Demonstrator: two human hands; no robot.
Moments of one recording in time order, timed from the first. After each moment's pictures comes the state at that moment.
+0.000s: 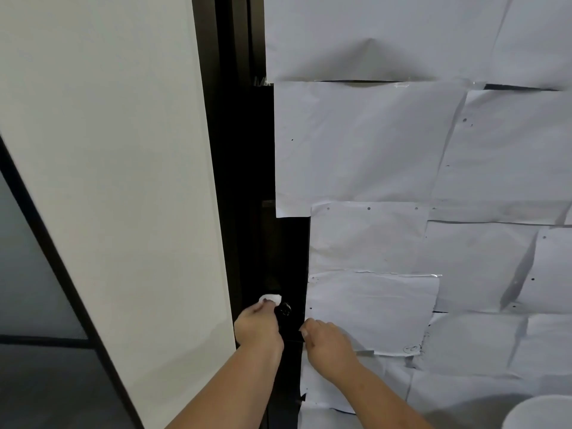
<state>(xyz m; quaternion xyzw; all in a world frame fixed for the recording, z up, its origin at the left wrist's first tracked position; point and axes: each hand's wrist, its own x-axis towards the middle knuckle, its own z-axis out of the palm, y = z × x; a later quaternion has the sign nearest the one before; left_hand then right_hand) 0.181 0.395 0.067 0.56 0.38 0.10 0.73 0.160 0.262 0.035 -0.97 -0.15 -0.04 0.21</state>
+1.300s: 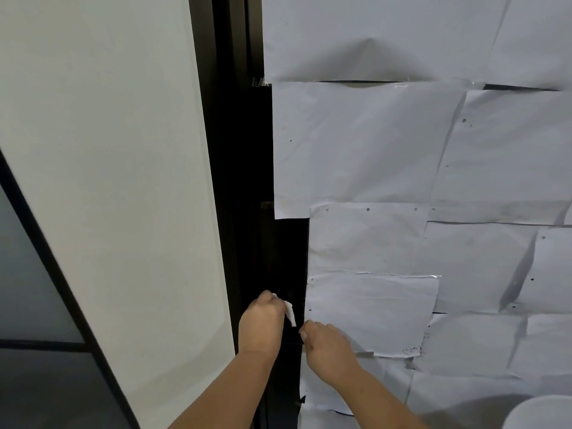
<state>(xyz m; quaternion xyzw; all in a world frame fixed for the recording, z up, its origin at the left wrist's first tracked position) 0.176 0.410 0.062 0.96 0.00 0.17 0.23 0.160 0.261 0.033 -0.96 -0.16 -0.06 0.21</state>
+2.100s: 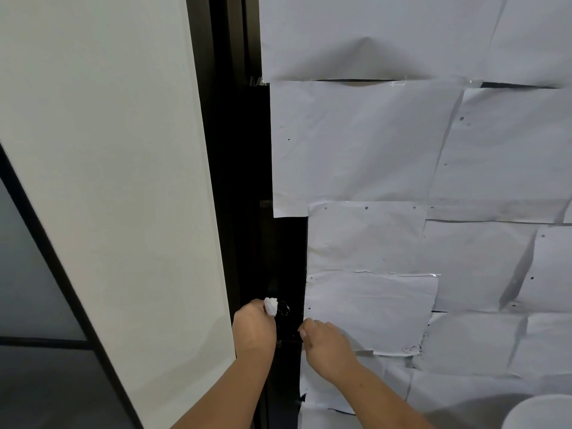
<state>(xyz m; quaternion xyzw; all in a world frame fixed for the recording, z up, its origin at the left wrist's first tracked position) 0.172 0.411 0.061 0.92 0.17 0.16 0.32 0.160 0.260 0.037 -0.96 -0.16 -0.04 0.22</state>
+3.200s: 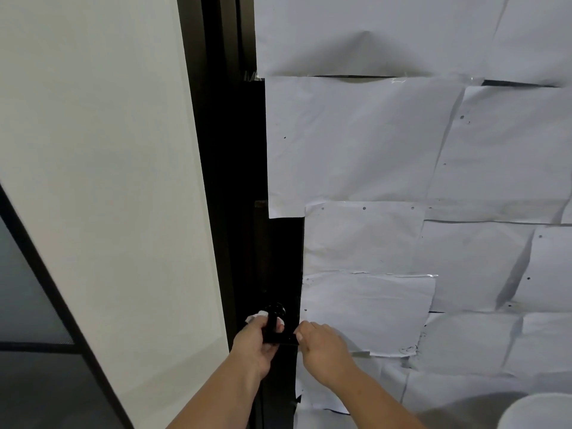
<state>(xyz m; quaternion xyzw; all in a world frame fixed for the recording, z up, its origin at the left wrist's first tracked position) 0.168 0.408 0.045 0.36 0.31 -0.05 0.88 0.160 0.258 0.034 -0.96 -0.17 -0.05 0.21</state>
